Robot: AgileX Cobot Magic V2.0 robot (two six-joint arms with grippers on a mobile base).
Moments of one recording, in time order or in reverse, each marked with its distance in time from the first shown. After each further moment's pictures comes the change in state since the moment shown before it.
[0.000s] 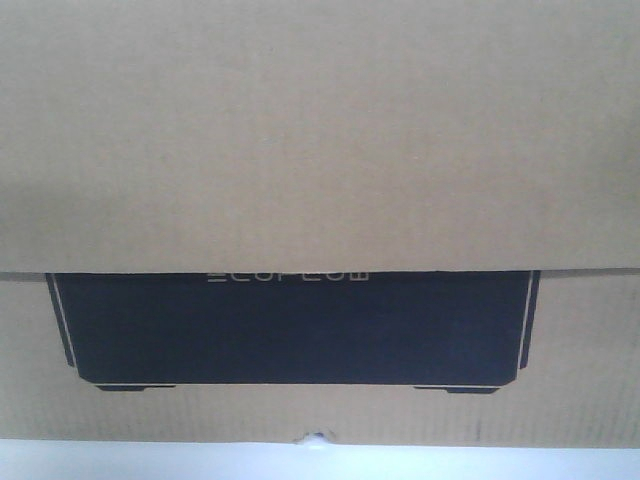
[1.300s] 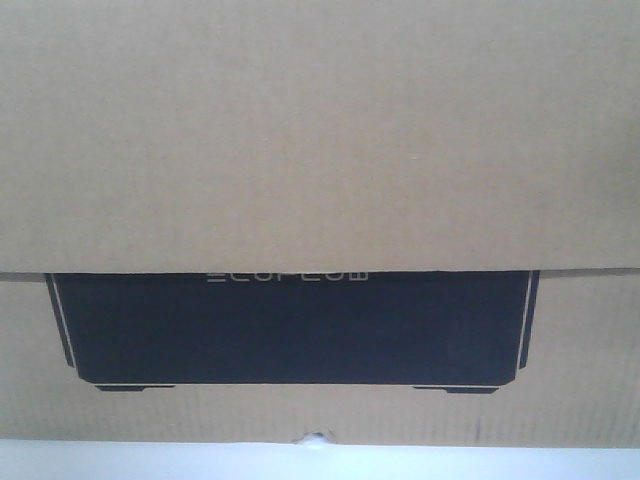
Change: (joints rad) left arm 0.124 0.000 0.396 -0.002 -0.578 0.000; right arm 0.000 0.000 0.004 0.000 0.000 0.000
